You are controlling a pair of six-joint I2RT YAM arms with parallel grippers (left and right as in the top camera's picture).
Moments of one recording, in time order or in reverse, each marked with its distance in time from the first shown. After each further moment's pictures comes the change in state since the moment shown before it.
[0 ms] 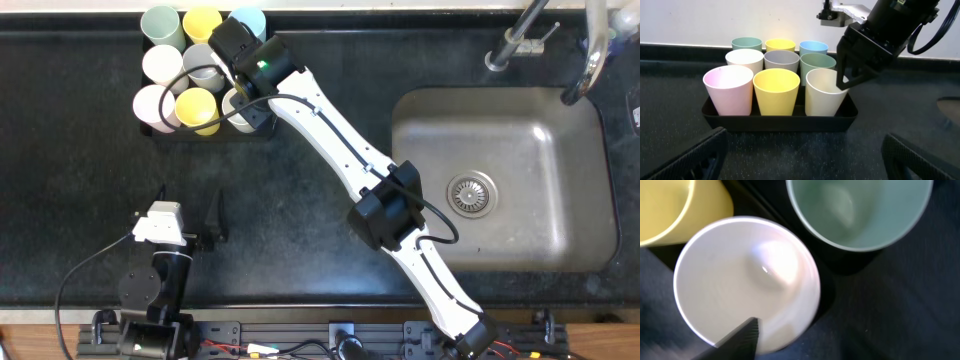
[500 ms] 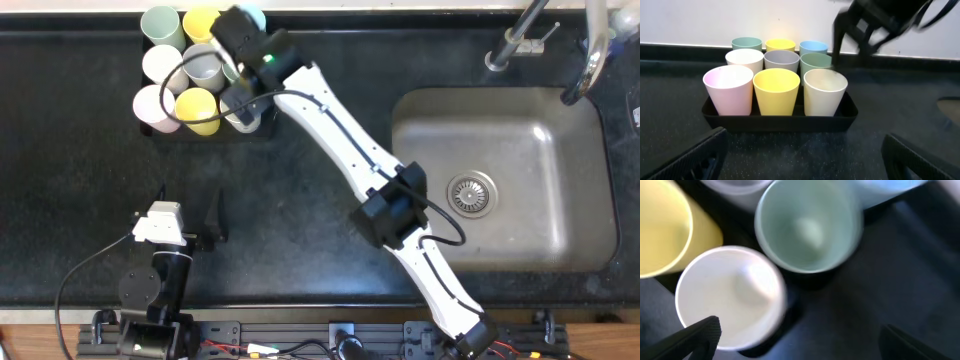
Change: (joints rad) left arm 0.000 0.000 0.000 0.000 0.000 0.000; right arm -0.034 -0.026 0.068 0.024 0.028 0.009
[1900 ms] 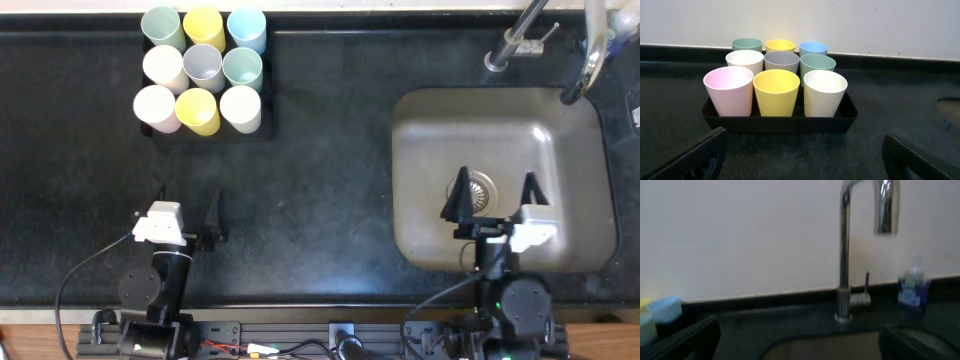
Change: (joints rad) left arm 0.000 -0.002 0.000 0.000 0.000 0.000; right arm -0.563 -2.452 -2.535 1.293 0.108 0.177
